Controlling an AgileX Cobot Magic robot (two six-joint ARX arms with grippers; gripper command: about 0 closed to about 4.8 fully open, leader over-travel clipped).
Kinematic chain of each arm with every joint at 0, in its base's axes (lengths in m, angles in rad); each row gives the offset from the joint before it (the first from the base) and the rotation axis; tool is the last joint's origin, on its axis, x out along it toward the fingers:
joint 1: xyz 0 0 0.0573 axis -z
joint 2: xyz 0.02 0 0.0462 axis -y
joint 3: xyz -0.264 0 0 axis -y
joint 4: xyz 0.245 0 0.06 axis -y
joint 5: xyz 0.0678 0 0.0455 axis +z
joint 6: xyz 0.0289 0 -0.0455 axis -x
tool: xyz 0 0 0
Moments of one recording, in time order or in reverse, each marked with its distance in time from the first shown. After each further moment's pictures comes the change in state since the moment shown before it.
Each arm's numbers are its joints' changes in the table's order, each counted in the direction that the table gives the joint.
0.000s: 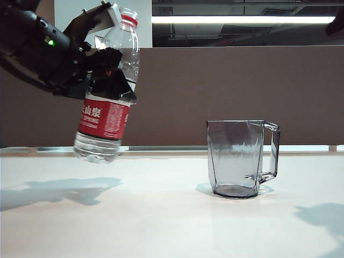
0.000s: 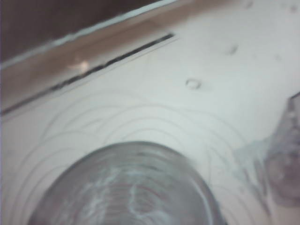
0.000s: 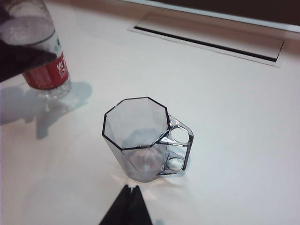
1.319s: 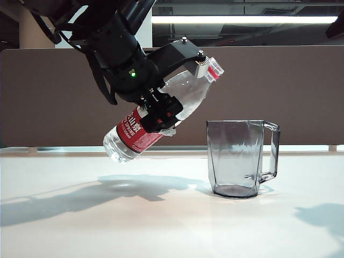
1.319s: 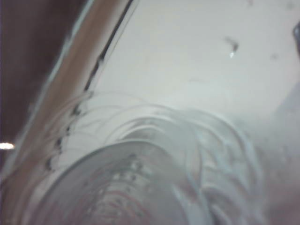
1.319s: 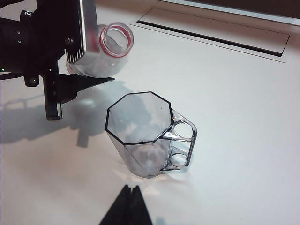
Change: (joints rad) left arm 0.228 -0.343 0.332 -0.171 0.392 -0.521; right arm 0.000 0.000 0.000 -0.014 0.014 0.000
